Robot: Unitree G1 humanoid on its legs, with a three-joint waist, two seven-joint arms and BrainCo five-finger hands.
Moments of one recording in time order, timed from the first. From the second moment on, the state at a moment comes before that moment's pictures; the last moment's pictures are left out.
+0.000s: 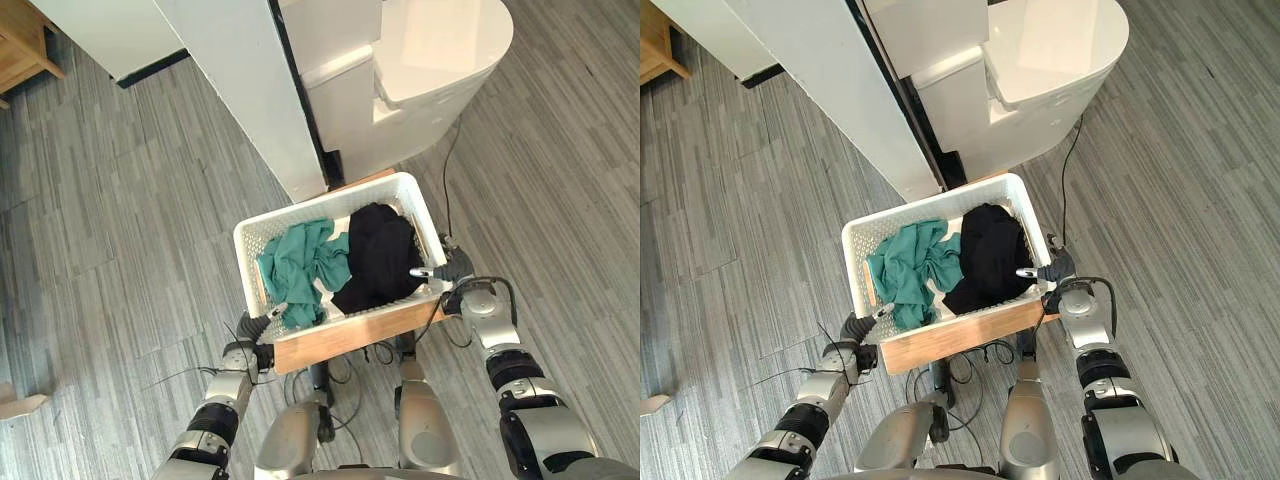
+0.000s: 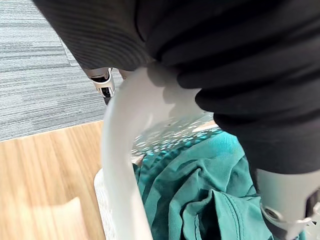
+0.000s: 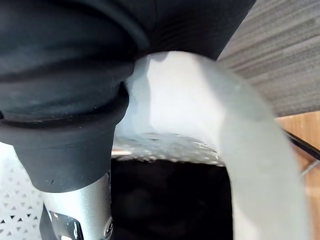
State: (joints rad) left arm -0.24 0.14 -0.07 0.71 -0.19 0.03 0.18; right arm -0.49 -0.30 0.00 0.69 -0.09 0.03 -0.06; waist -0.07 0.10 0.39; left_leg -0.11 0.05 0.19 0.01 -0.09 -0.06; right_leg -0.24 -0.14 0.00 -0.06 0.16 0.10
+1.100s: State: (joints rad) left arm -0.40 0.16 -0.12 0.71 -0.22 0.01 0.24; right arm -0.70 -0.38 0.06 0.78 -0.25 0.03 -0.09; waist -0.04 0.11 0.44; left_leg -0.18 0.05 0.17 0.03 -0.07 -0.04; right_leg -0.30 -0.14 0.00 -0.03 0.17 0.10
